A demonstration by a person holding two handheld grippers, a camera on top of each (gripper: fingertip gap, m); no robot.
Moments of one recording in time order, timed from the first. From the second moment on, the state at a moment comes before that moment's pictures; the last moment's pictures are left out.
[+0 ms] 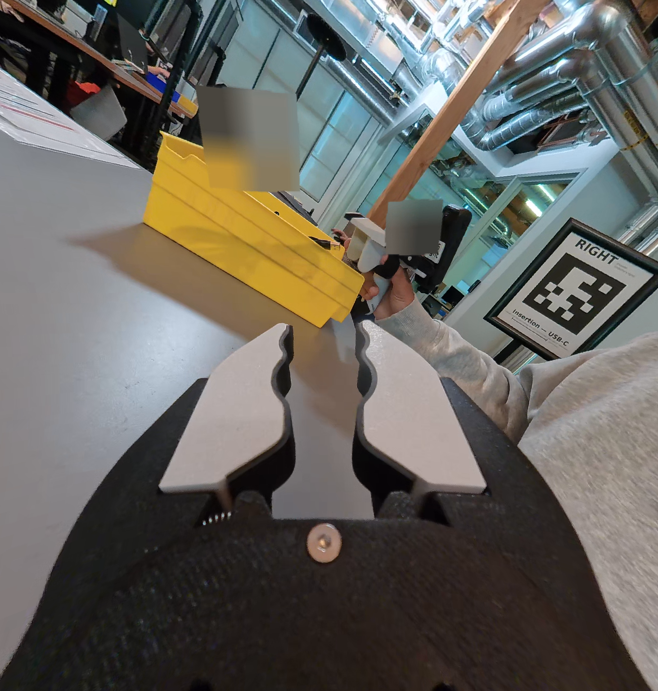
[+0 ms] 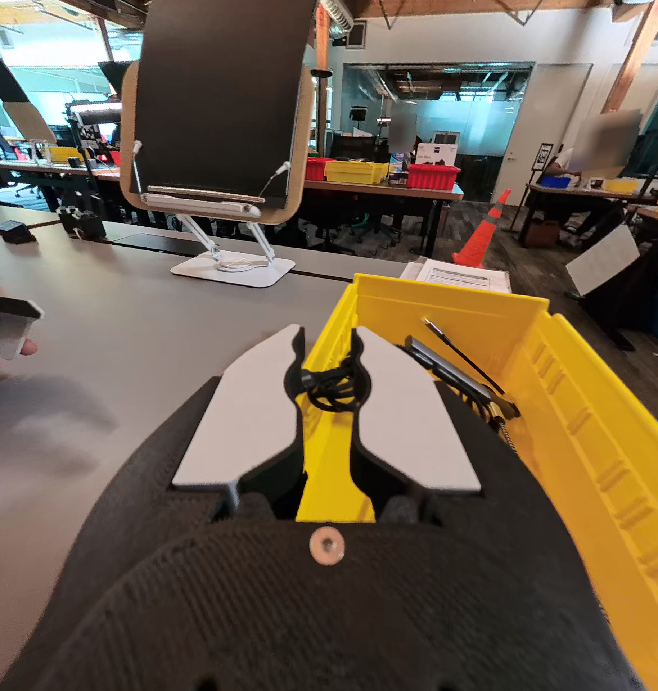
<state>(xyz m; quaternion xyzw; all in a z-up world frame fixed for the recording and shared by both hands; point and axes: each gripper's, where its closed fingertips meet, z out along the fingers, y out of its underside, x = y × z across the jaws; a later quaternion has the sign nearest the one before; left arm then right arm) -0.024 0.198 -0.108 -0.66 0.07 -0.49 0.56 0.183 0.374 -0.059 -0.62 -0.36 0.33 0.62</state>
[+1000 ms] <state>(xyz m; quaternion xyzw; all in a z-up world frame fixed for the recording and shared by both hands) -0.030 0.201 -0.108 -0.65 0.04 -0.51 0.55 0.179 0.392 -0.119 -0.73 -0.31 0.37 0.48</state>
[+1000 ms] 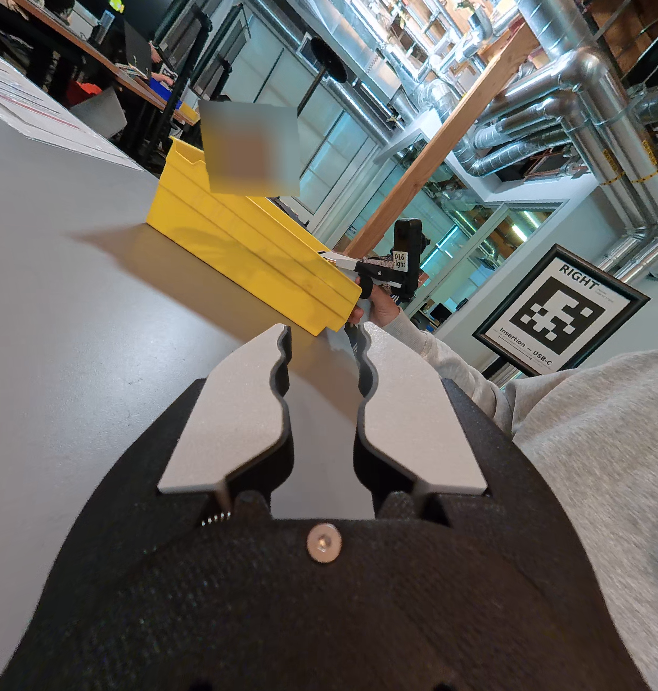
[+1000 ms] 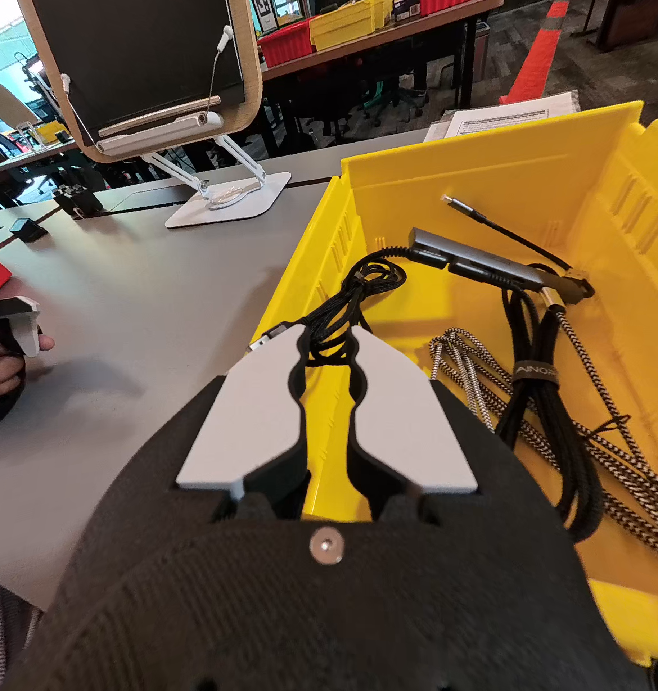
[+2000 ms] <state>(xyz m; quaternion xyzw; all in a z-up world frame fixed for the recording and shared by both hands) -0.031 0.201 -0.109 -0.65 0.04 -0.52 0.55 0.318 0.446 -0.044 -0.66 -0.15 0.19 0.72</state>
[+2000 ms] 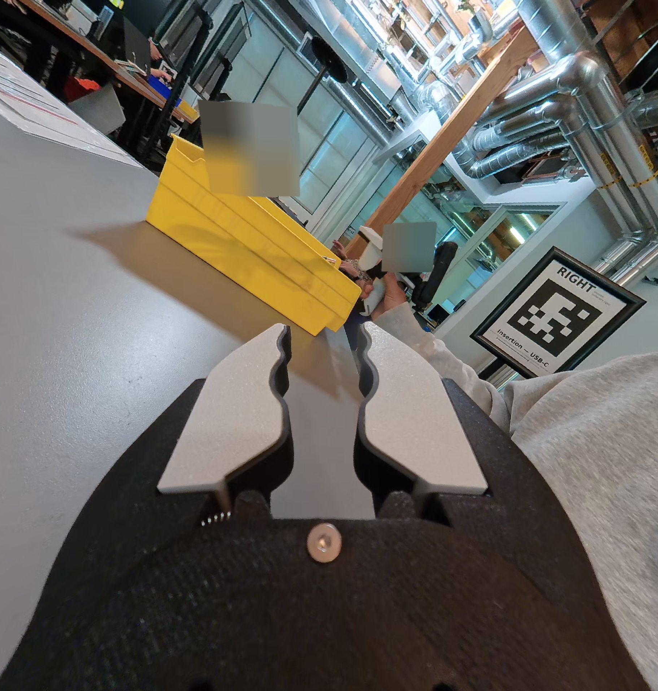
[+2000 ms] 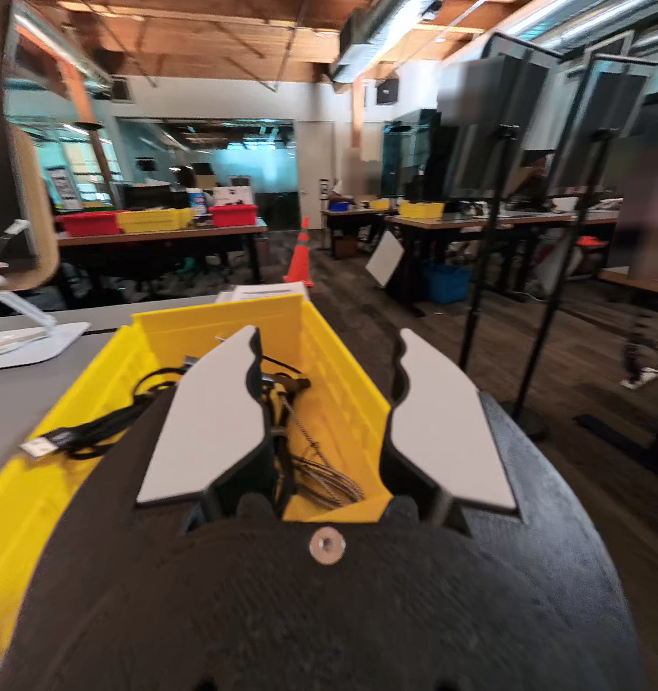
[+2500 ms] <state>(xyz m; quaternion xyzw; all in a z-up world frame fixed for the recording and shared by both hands) -0.030 0.201 -0.109 -0.65 0.04 -0.52 0.55 0.322 0.482 -0.143 -0.80 -0.12 0.20 0.55</state>
